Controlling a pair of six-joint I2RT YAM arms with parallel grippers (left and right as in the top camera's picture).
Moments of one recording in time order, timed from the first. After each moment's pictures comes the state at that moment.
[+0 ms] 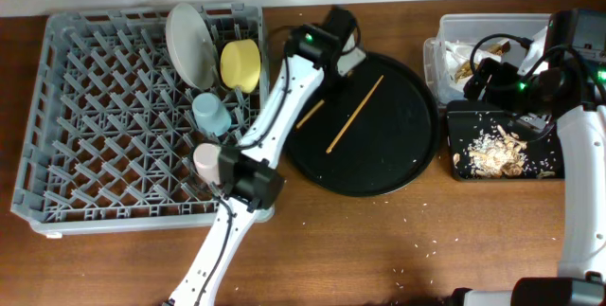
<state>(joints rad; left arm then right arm) -0.54 2.86 3.10 -1.52 0.08 0.23 -0.22 1.54 1.64 -1.22 -0.16 0.29</state>
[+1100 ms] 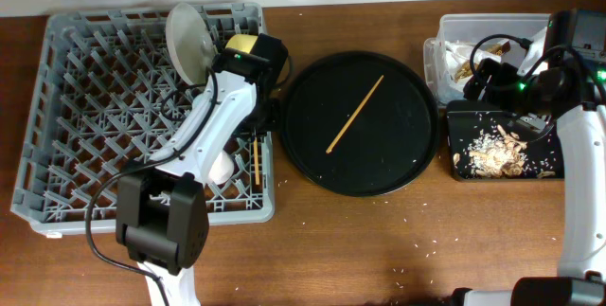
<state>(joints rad) -0.40 2.02 1.74 -1.23 -0.11 -0.44 -0.22 1.54 1.63 -1.22 -0.16 0.29</state>
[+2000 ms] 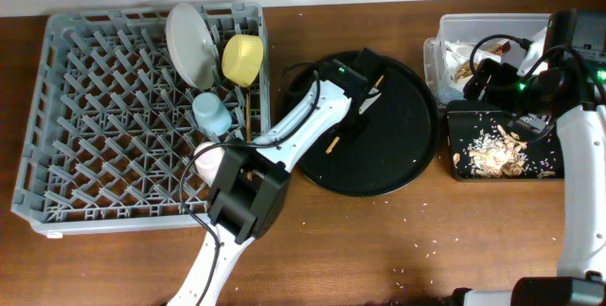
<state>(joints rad) -0.69 2.45 2.17 -1.13 -0.01 0.04 -0.22 1.54 1.63 -1.22 -0.16 0.29</state>
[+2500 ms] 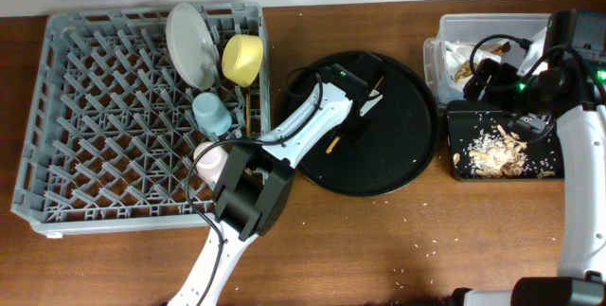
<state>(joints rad) -0.69 2.50 2.17 -1.07 0.02 0.05 -0.22 1.54 1.63 -1.22 -0.16 0.29</state>
